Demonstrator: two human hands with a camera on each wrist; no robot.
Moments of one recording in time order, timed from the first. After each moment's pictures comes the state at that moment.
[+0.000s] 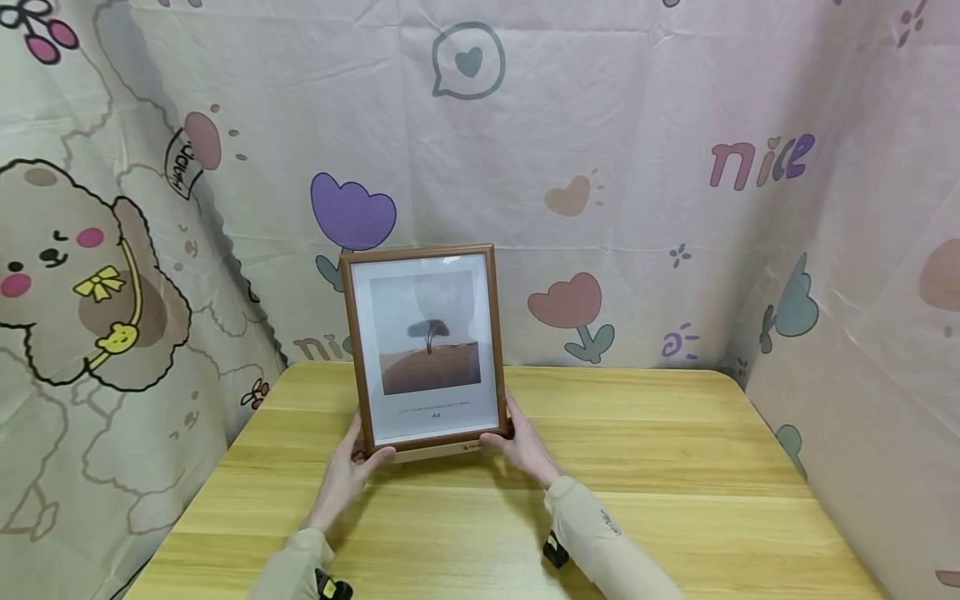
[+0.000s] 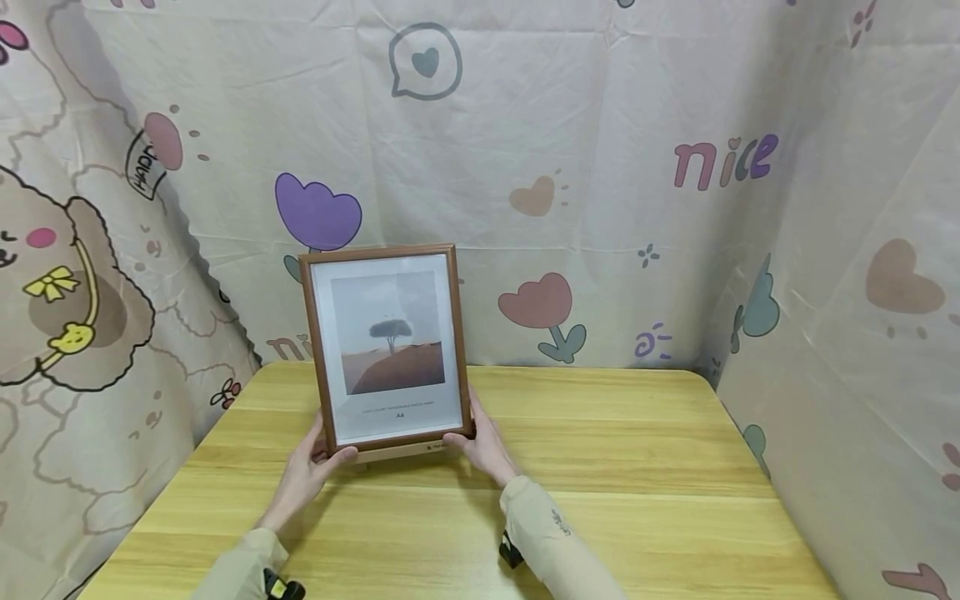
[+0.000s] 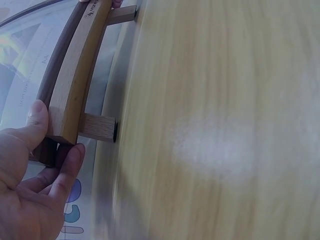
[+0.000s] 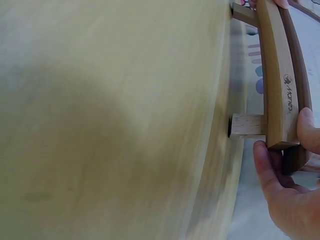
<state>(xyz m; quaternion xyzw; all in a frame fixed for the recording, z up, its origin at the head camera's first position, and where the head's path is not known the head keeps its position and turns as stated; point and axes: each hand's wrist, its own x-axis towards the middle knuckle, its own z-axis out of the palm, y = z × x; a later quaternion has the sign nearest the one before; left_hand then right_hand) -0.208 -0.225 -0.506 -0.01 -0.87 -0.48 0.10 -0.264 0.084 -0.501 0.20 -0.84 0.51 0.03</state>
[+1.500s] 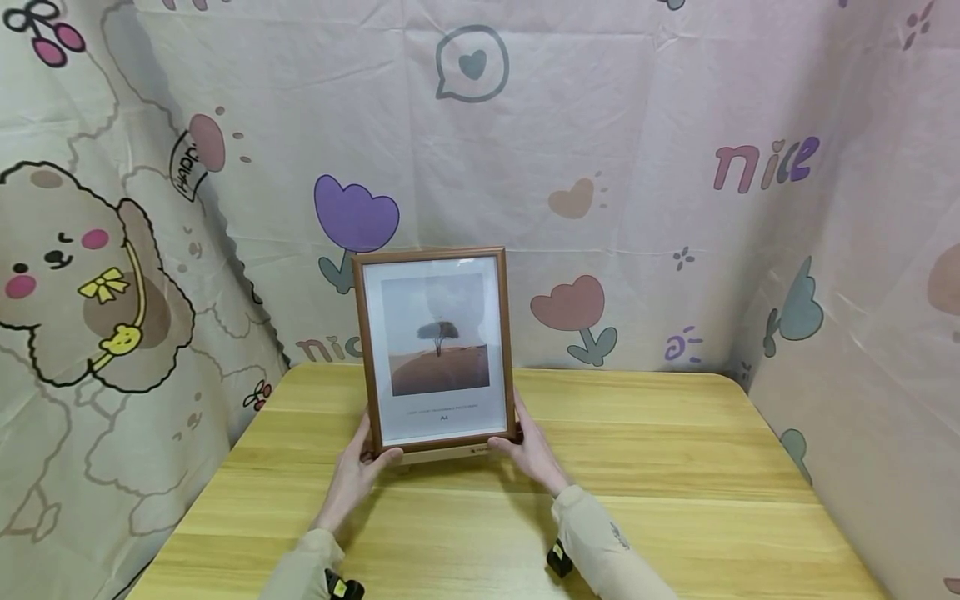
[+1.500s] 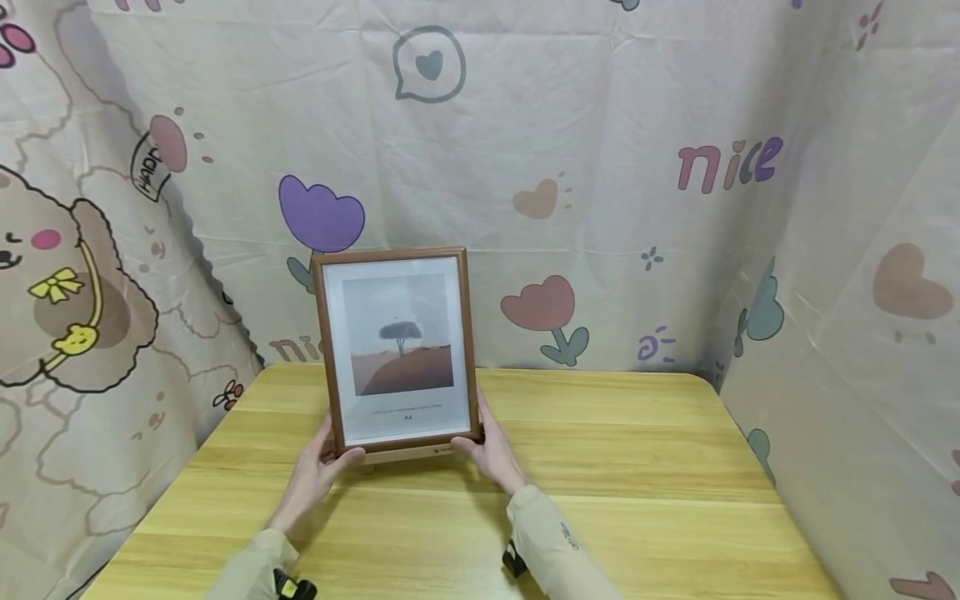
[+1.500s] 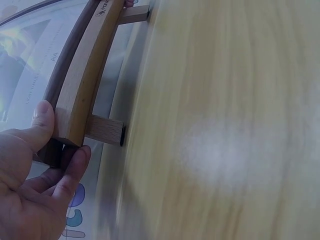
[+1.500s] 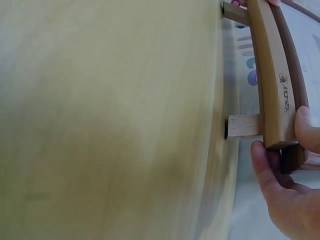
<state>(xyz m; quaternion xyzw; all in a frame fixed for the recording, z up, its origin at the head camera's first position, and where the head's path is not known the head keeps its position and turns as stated) -0.209 -0.215 -0.504 -0.01 -0.87 -0.48 0.10 -0.260 0.092 -0.502 0.17 -0.85 0.51 0.03</state>
